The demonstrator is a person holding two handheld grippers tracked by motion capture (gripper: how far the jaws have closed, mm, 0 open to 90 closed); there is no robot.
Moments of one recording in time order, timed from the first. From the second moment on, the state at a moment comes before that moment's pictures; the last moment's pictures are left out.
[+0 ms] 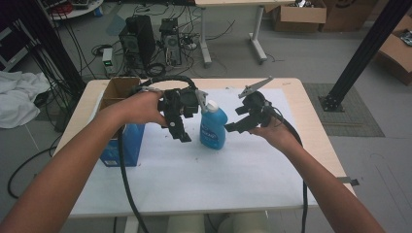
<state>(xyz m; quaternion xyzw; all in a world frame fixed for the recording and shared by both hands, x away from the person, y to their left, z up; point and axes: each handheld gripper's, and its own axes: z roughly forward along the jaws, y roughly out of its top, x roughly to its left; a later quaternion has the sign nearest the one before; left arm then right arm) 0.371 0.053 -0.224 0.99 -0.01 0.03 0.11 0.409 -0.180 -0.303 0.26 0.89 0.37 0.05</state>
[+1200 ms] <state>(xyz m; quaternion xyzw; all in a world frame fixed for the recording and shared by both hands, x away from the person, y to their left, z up) 0.373 0.058 -0.224 0.99 0.00 0.04 0.11 0.426 -0.134 -0.336 0.24 0.88 0.39 0.05</state>
